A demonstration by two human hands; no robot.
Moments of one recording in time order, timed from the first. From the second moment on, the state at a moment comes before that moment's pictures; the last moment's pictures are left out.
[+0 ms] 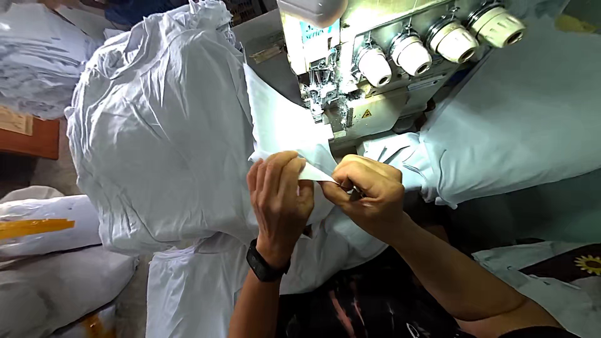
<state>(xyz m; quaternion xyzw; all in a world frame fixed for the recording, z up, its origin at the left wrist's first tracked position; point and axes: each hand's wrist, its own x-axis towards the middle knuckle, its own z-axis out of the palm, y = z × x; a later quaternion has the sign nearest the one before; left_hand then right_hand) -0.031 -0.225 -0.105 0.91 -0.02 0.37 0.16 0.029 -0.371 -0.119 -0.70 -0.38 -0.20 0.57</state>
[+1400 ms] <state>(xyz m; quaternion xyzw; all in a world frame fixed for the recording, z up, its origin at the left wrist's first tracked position) 0.007 -0.228 -0.100 0.97 -0.07 0.25 0.06 0.011 -0.391 -0.167 -0.82 -0.32 -0.09 0.48</state>
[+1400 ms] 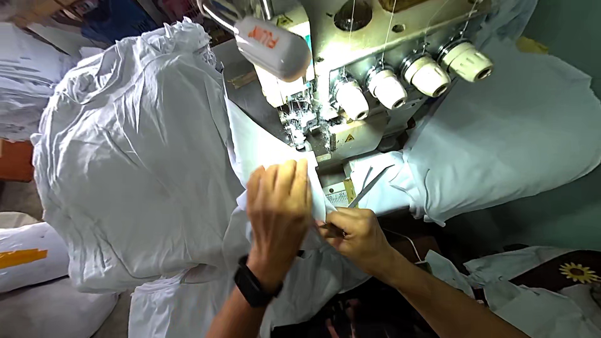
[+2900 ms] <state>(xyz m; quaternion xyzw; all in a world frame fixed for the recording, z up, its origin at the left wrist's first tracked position) -0.043 -0.204 -0.154 0.94 0.04 0.29 0.16 0.020 -0.389 -0.160 -0.58 -0.24 0.28 0.73</state>
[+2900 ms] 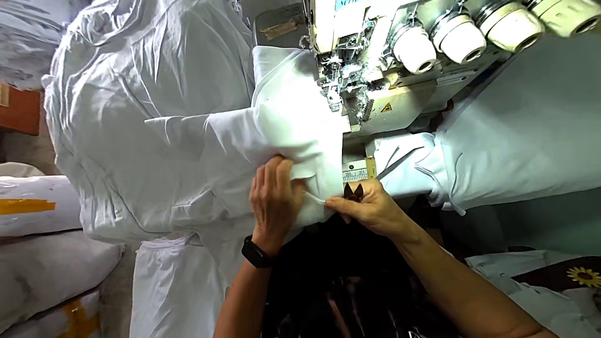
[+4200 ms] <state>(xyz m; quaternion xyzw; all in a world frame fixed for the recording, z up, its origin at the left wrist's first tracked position) -0.027 -0.218 -0.067 0.95 -0.07 0.18 0.23 0.033 -0.365 -0.161 -0.56 -0.13 0.13 0.80</state>
